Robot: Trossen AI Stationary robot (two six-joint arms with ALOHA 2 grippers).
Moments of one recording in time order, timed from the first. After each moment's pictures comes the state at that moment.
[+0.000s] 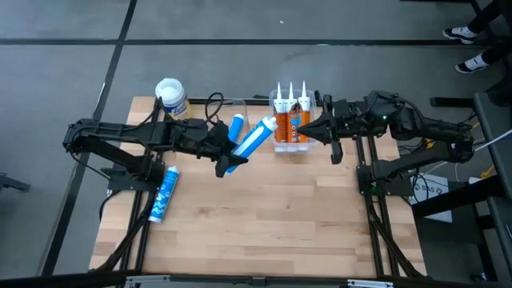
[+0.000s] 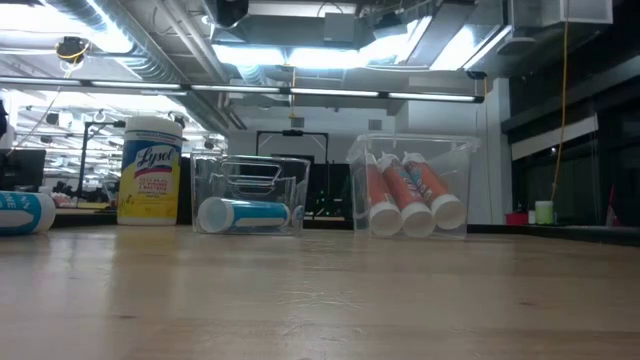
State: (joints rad) left arm -0.02 1.20 1.14 -0.33 -0.04 -0.59; right arm -0.02 1.10 1.38 -0.39 -0.06 0.13
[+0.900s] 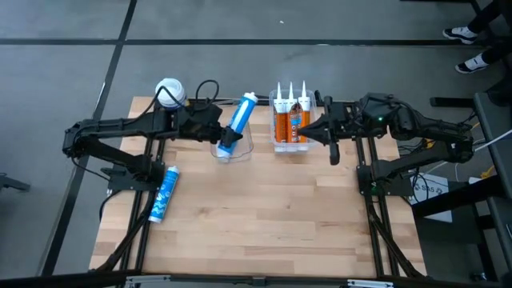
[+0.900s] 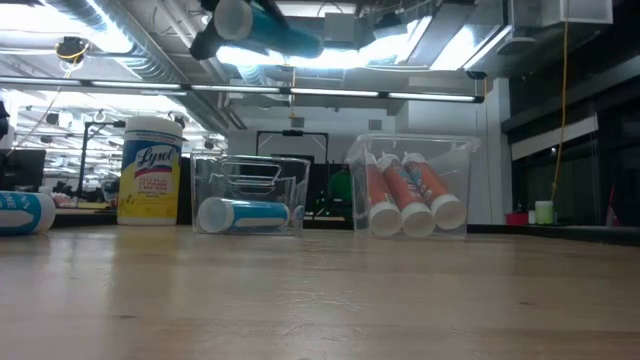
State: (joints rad) left arm 0.17 1.19 1.14 -0.51 -0.11 -0.94; right arm -0.02 1.10 1.38 -0.48 -0.02 0.10
